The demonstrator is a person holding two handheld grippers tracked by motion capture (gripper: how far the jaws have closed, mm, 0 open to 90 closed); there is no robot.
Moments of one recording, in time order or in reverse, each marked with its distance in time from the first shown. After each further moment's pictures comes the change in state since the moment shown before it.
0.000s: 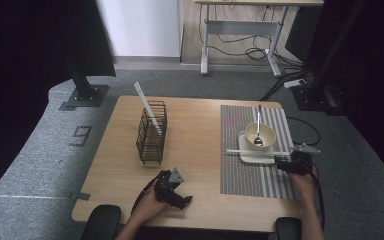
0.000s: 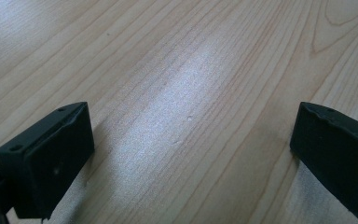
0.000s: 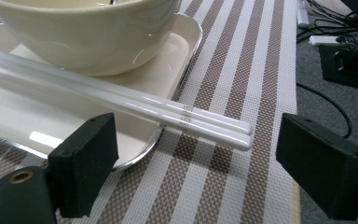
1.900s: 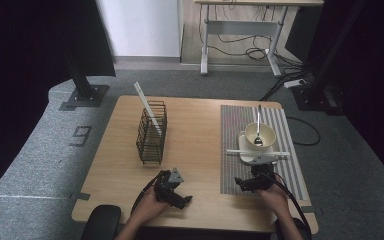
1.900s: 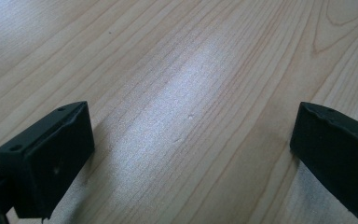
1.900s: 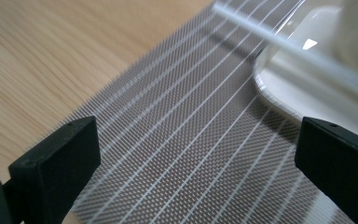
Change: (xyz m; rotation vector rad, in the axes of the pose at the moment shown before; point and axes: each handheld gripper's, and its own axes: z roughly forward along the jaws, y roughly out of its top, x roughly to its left) left arm 0.000 -0.001 0.000 0.000 0.004 -0.007; right arm 0.143 0.013 -0.025 0.124 0.316 -0.209
